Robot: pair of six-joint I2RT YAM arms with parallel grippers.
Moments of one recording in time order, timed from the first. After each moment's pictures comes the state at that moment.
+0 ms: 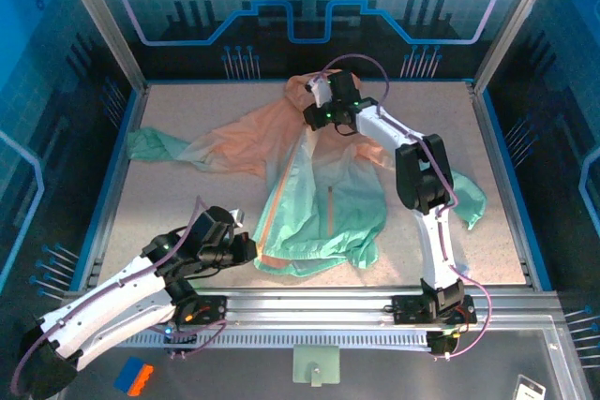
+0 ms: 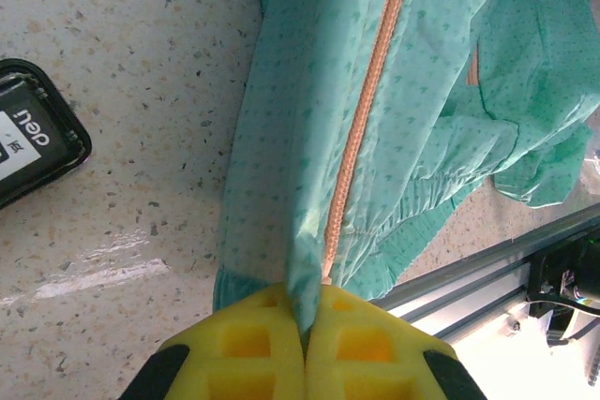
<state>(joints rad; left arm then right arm) -0.71 0.66 0.44 -0.69 0.21 -0.95 0.40 2.27 1.87 -0.34 -0.37 -0.02</state>
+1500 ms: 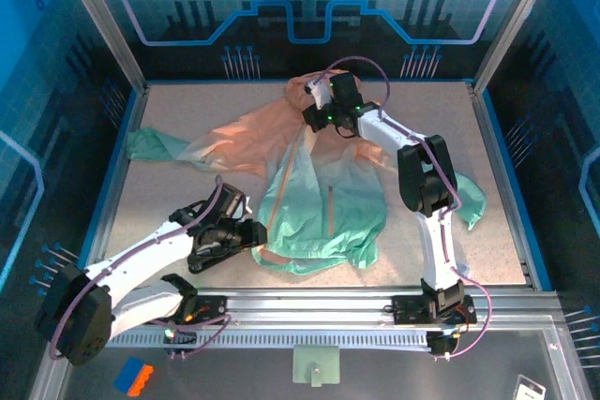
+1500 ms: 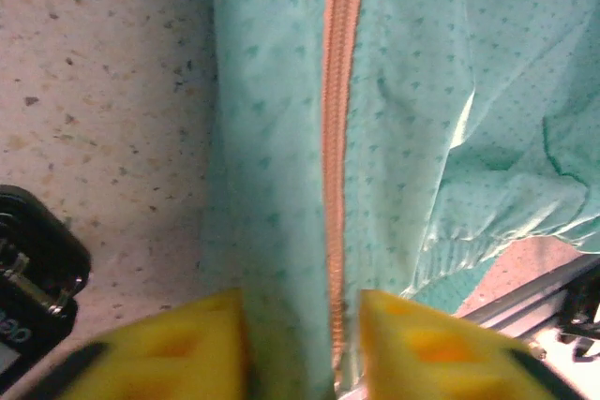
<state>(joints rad) -0.52 1.06 0.52 -0.56 0.36 -0.76 0.40 2.23 1.79 -0.23 -0.41 -0.08</state>
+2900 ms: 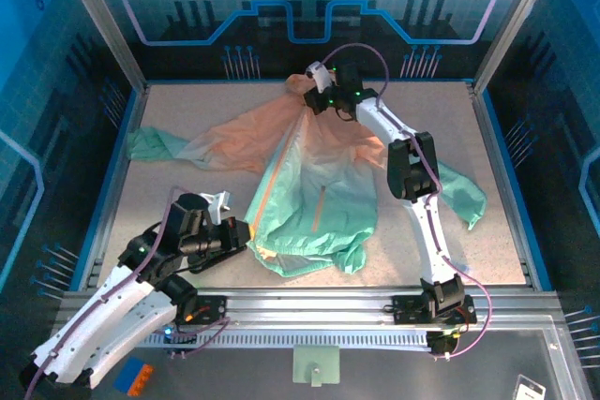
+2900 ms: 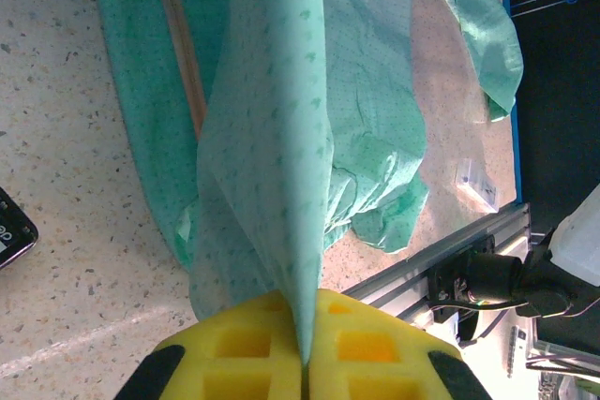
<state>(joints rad) -0.52 0.56 0.55 -0.72 0.36 -0.82 0.33 2.52 2.23 -0.31 -0.47 -0.16</state>
